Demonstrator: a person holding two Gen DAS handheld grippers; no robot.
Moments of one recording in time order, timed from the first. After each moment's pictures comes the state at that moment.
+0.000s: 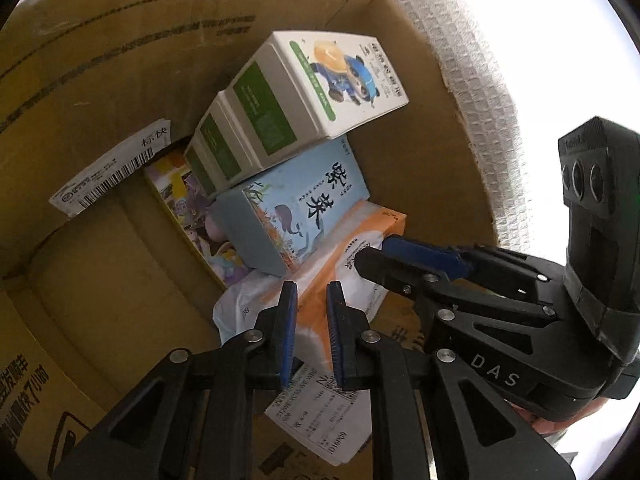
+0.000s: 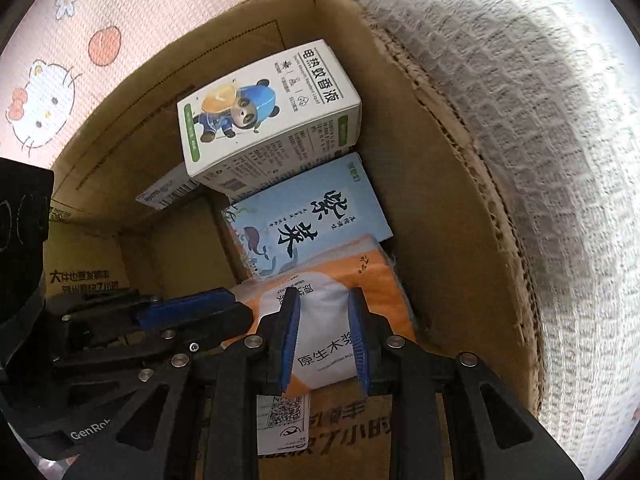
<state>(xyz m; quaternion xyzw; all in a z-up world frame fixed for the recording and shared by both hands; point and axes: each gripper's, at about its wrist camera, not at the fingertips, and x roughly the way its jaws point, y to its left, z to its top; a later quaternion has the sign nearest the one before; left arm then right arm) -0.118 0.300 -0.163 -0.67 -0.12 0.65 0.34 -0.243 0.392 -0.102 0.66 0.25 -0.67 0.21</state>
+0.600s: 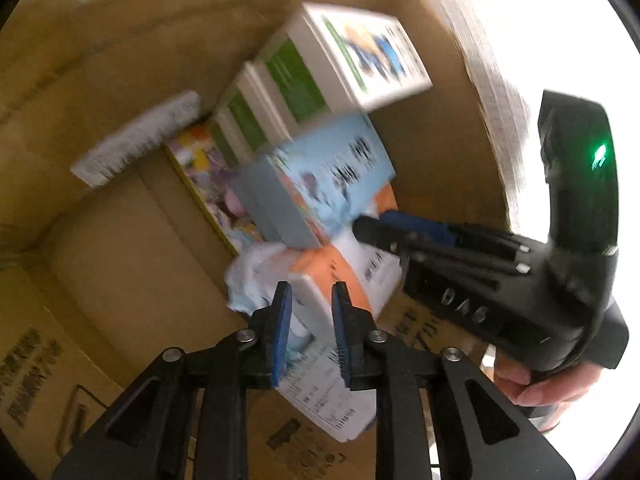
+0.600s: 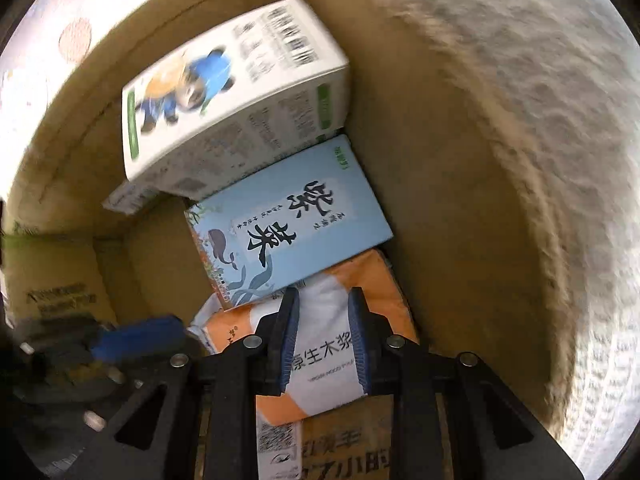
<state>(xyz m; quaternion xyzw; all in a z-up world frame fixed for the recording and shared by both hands) -0.116 0.296 -0.162 -0.71 -0.12 0.62 0.33 -0.260 0.401 -0.112 0.69 0.22 -0.67 0.16</state>
